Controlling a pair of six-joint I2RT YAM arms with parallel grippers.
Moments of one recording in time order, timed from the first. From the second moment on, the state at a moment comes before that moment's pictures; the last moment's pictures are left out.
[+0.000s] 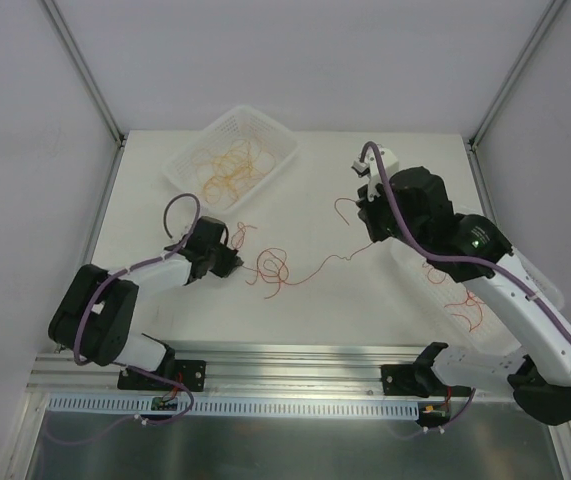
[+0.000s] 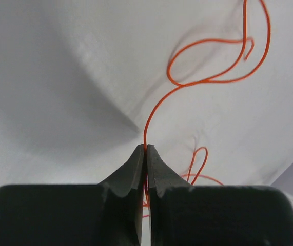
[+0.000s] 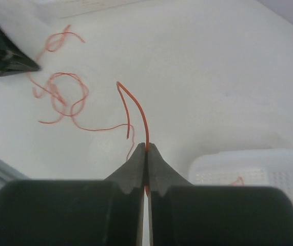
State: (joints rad) left arm -0.45 1.46 0.63 -0.13 -0.05 -1.39; right arm 0.79 1.13 1.46 -0.88 0.19 0.00
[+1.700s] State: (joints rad) left arm -0.53 1.41 0.99 -0.33 0.46 -0.32; right arm 0.67 1.09 1.54 -0.77 -0.27 0.10
